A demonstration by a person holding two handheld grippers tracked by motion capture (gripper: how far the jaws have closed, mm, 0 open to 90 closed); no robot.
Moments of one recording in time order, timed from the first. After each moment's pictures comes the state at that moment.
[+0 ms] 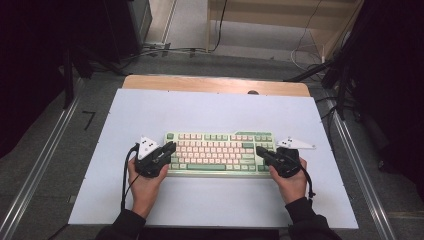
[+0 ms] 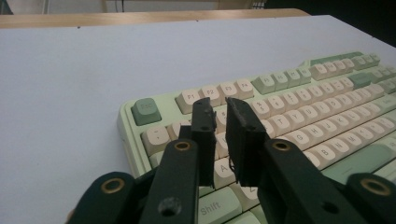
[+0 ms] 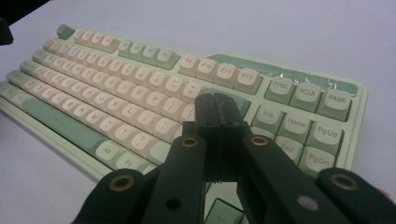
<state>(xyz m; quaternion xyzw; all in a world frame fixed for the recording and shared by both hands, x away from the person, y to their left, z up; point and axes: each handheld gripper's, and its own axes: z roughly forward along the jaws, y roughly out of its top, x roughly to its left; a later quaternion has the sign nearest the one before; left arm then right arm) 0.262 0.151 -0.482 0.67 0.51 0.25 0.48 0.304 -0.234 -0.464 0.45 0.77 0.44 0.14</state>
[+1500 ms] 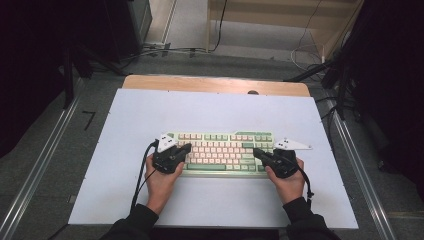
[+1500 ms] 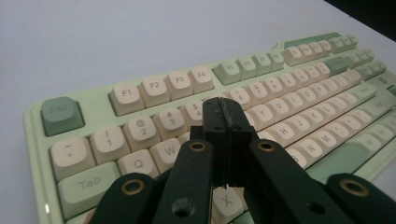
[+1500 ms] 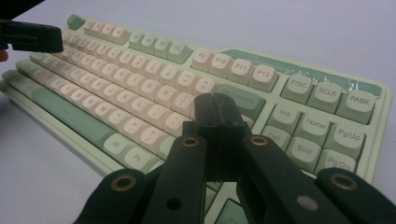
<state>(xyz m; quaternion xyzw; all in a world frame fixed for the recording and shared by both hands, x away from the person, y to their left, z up) 0.285 0.114 -0.491 0.70 0.50 0.19 0.47 0.303 -0.228 -0.468 0.43 0.78 0.44 0.14</state>
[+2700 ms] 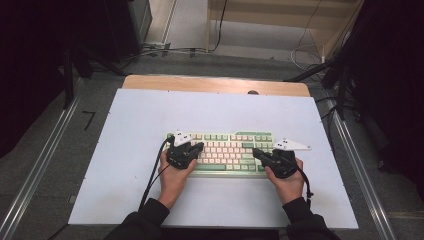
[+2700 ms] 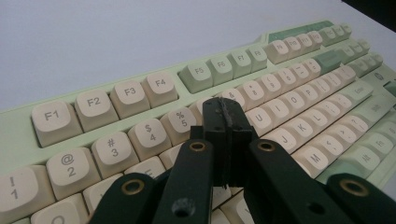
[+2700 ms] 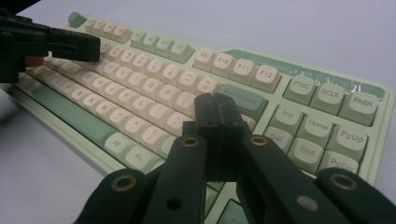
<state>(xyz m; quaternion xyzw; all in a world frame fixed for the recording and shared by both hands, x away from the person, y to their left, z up) 0.305 0.083 -0.497 0.72 0.49 0.16 0.46 0.302 -0.226 -0.468 0.42 0.78 0.44 0.14</state>
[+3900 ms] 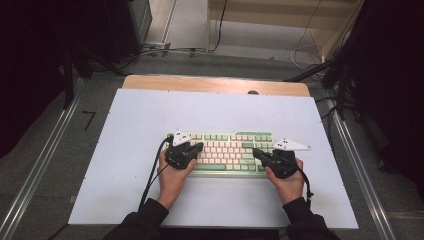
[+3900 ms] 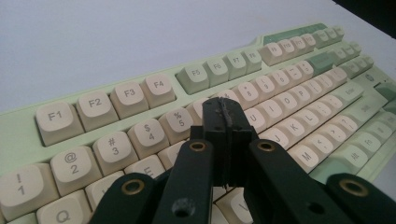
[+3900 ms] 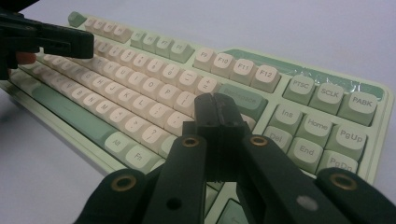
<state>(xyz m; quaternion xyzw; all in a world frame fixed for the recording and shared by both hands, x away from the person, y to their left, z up) 0.302 0.087 -0.491 0.72 0.49 0.16 0.46 0.302 -0.227 -0.468 0.42 0.78 0.43 0.14</state>
